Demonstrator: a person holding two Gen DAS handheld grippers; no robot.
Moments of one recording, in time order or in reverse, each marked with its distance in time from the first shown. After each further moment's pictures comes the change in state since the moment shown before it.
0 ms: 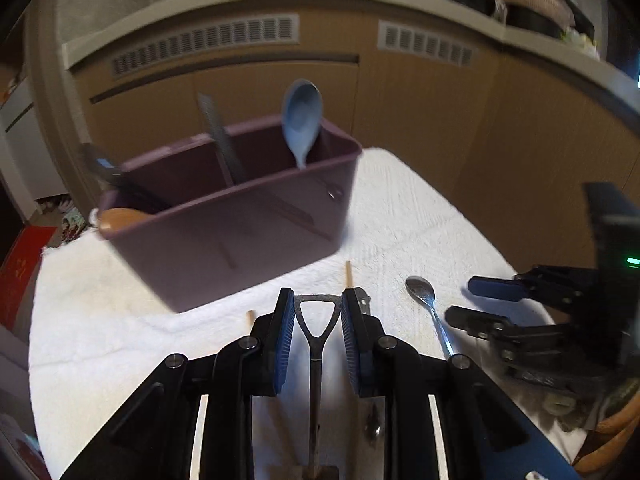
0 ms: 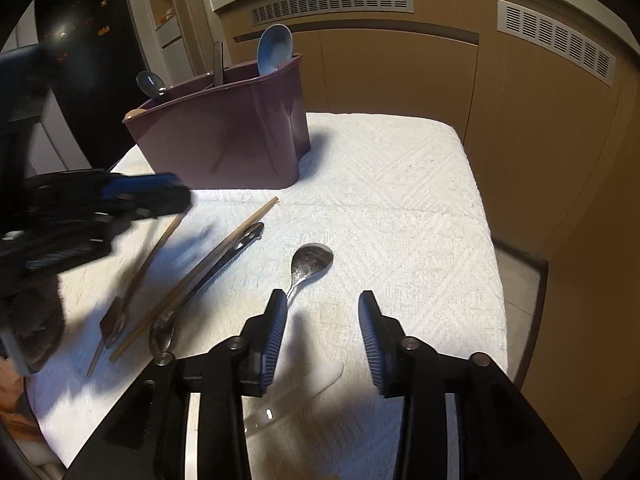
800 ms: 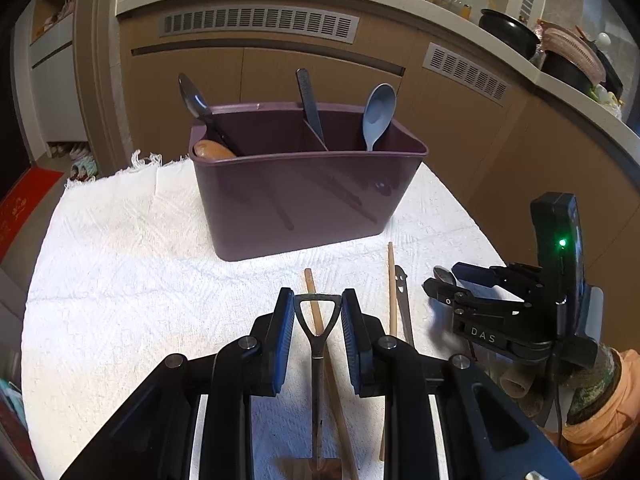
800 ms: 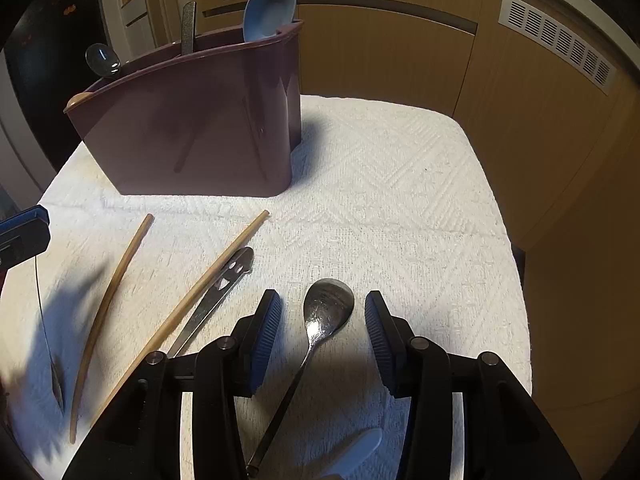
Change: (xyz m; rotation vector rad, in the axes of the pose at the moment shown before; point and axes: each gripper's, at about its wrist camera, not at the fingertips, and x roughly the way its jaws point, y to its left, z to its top) left arm -0.015 0.052 -0.030 -0.181 0.027 -0.023; right arm 0.041 0.028 0.026 -0.001 0.072 -0.146
